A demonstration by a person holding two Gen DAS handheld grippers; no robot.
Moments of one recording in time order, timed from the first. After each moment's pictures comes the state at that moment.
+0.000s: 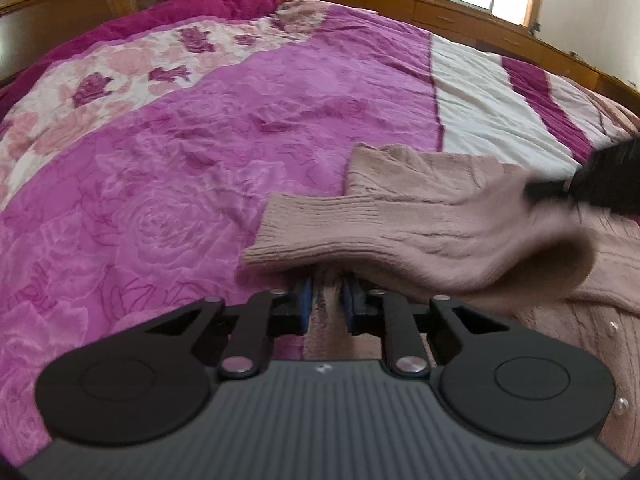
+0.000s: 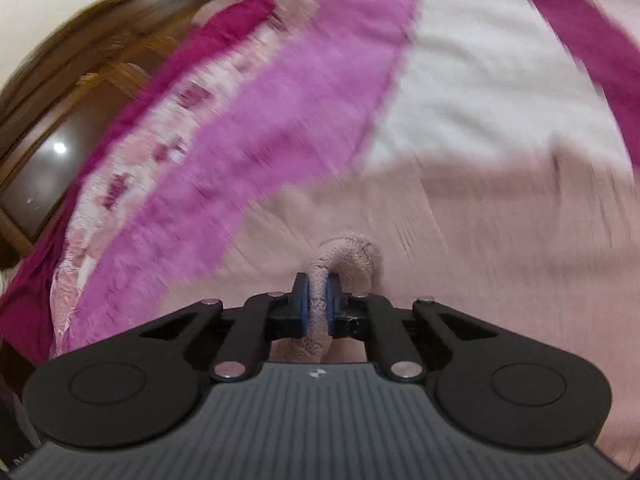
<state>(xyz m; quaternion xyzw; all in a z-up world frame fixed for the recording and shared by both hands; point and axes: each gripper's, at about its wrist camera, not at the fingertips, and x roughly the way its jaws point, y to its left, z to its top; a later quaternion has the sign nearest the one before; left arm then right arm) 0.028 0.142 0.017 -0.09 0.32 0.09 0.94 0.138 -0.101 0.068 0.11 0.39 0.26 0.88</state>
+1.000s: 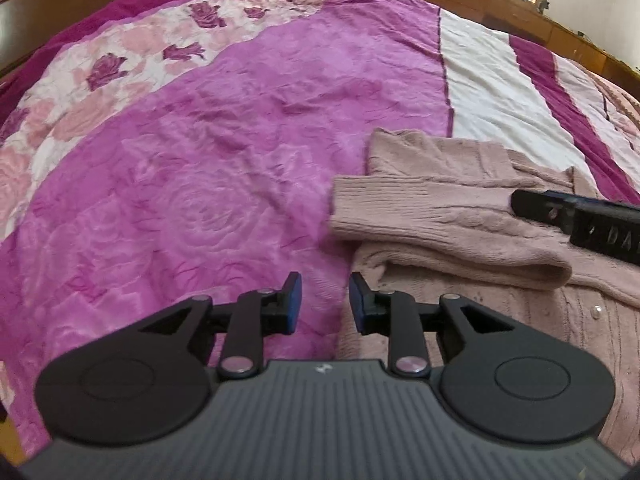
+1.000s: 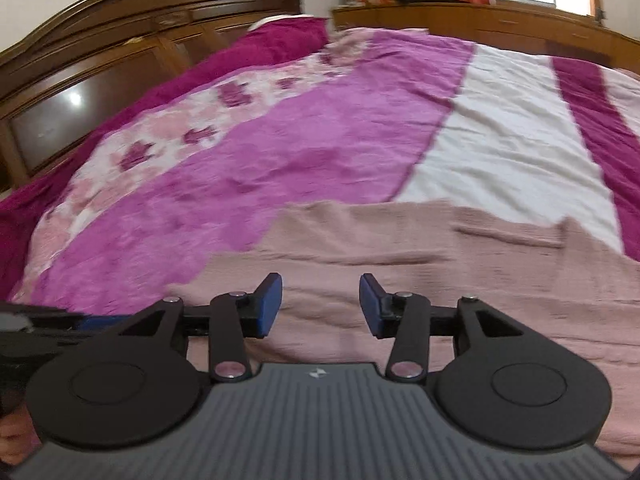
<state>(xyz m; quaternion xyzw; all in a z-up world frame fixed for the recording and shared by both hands) 0.011 0.164 0.046 -0.09 0.38 0.08 0.92 0.079 -0.058 0.069 -0.01 0.32 0.28 0.91</state>
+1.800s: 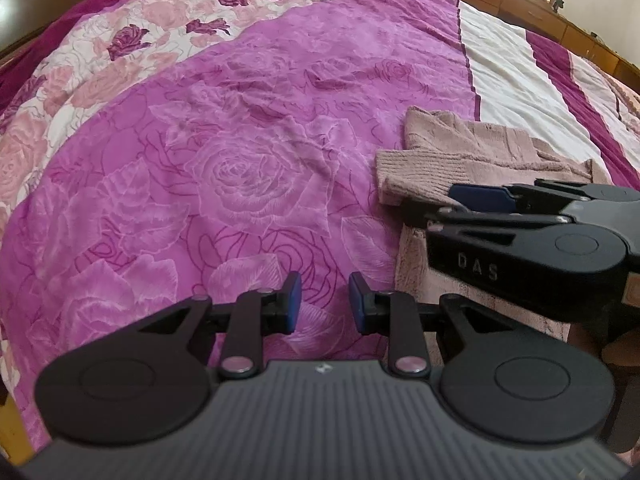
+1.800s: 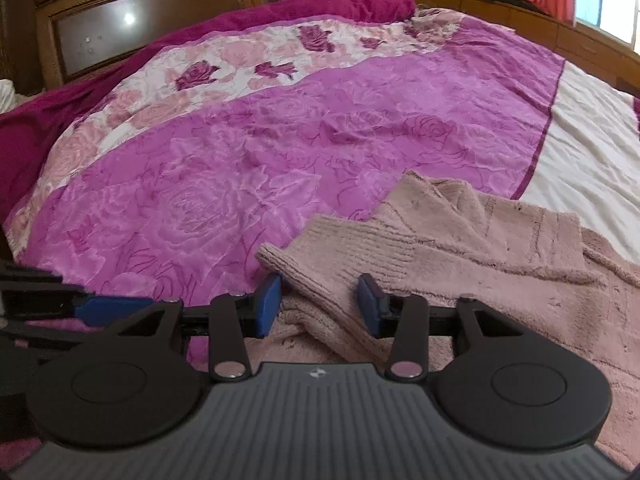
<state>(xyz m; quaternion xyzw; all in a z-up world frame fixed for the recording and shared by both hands) -0.003 0.188 0.029 -0.11 0.40 0.09 0.91 0.073 0.055 0.029 -0.11 0.33 0.33 0.88</state>
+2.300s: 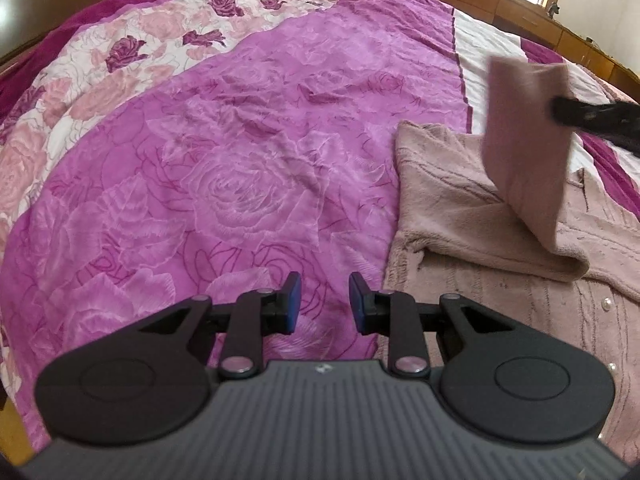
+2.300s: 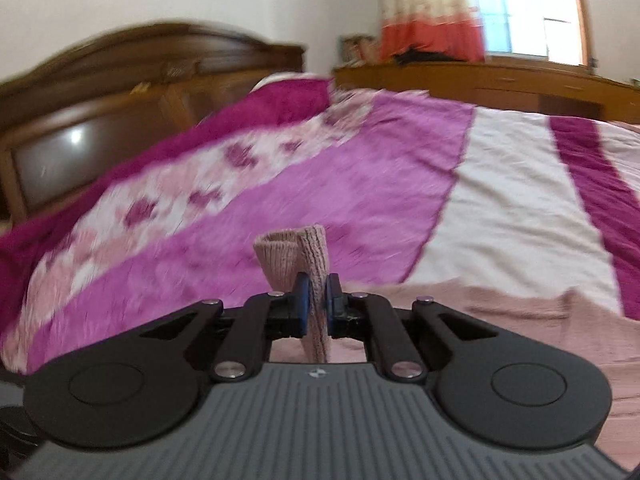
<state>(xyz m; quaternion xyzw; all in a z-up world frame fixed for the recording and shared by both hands) -0.001 0.184 0.041 -0.11 0.39 0.09 0.91 0.076 -0.047 0.108 0.02 0.22 0.25 0.94</state>
